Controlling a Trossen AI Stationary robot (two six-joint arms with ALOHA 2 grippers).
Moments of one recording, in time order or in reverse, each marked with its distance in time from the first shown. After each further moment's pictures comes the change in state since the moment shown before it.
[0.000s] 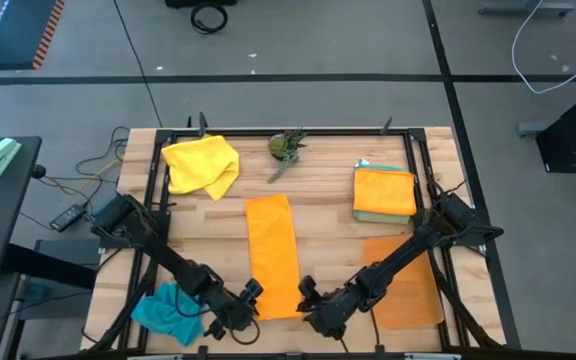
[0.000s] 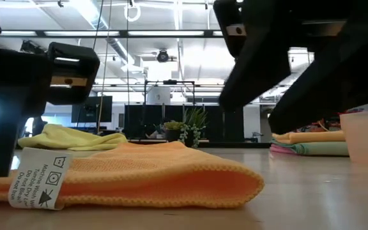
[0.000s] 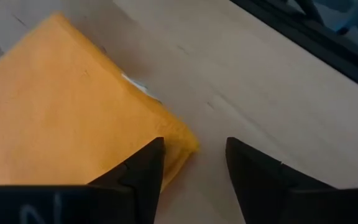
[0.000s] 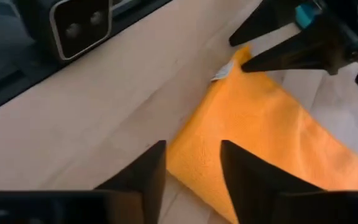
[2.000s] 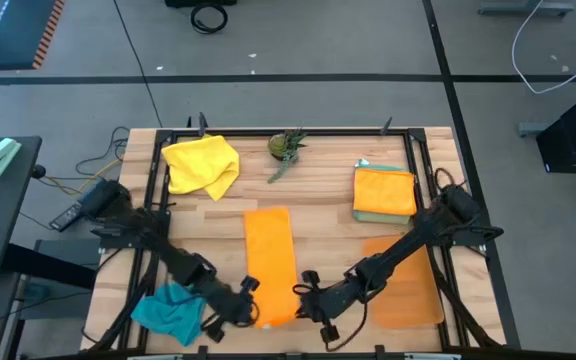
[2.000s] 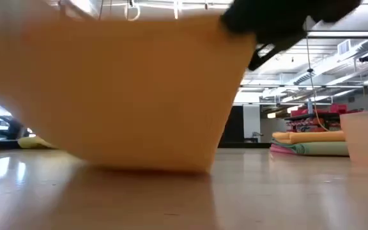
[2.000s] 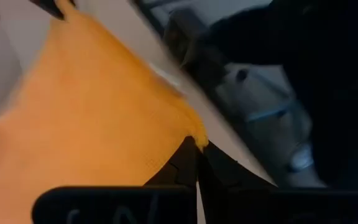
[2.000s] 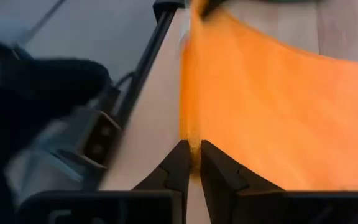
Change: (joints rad) left arm 0.022 -0.180 -0.004 -0.005 0.128 -0.301; right arm -0.046 -0.081 0.011 0.003 -0.116 0.609
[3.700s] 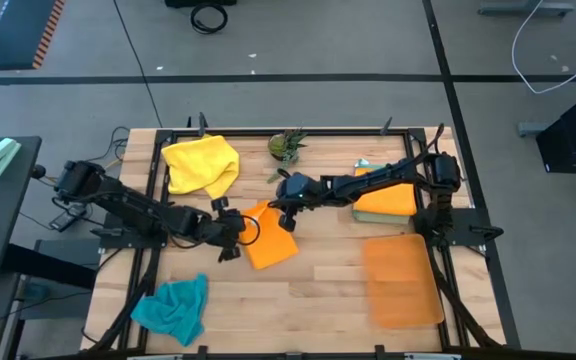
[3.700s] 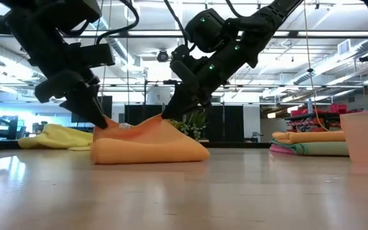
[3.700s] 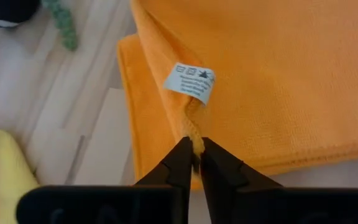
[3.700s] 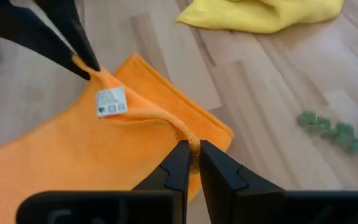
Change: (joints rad) left arm 0.406 -0.290 -0.261 -0.401 -0.521 -0.164; right arm -0.684 -0.002 -0.003 -0.014 -0.084 -0.142
